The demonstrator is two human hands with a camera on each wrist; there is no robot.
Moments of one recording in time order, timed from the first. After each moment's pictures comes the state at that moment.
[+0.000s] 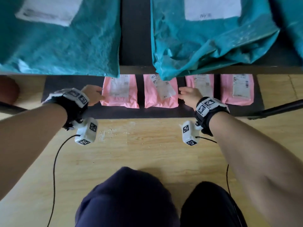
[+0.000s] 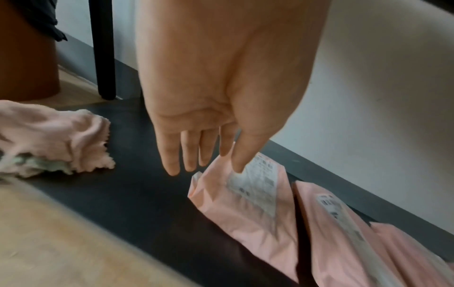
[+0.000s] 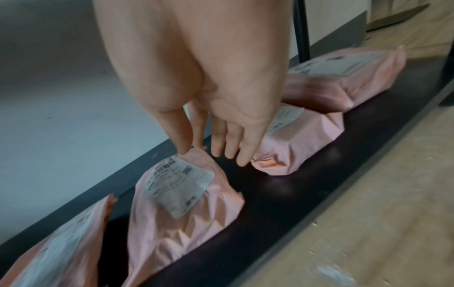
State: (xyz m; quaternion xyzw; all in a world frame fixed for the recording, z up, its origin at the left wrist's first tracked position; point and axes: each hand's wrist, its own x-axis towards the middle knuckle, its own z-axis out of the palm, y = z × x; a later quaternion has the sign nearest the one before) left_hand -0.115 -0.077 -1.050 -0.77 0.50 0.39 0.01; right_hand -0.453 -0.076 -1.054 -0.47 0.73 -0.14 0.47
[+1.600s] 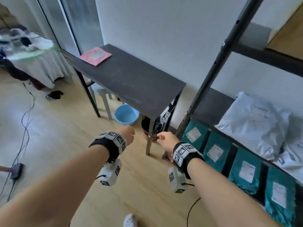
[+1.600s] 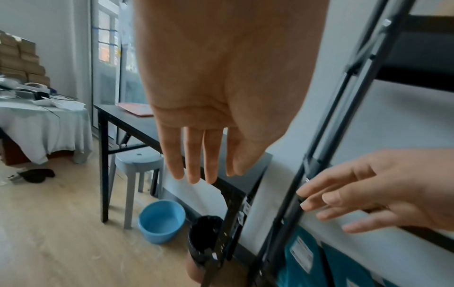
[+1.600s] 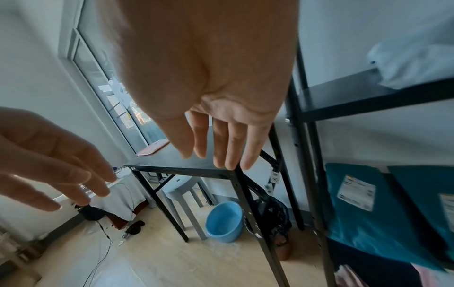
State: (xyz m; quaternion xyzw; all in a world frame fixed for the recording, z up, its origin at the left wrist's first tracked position) left_hand 0.213 0.339 -0.365 -0.87 0.41 0.27 -0.05; right_hand 0.054 0.226 -0.378 -0.82 0.42 0.08 0.38
